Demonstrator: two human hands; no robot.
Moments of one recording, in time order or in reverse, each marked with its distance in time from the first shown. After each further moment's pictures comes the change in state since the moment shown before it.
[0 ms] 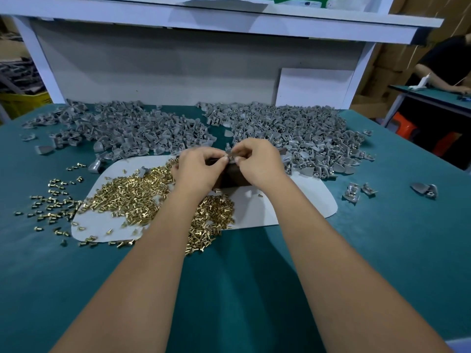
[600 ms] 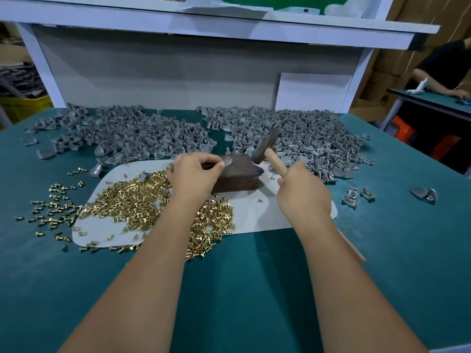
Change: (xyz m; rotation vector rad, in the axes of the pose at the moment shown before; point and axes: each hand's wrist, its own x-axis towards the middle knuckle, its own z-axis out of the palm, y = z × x) left_hand -0.006 0.000 -0.002 -0.017 0.085 -0.060; right_hand -0.037 0.044 -0.031 -0.570 0.186 0.198
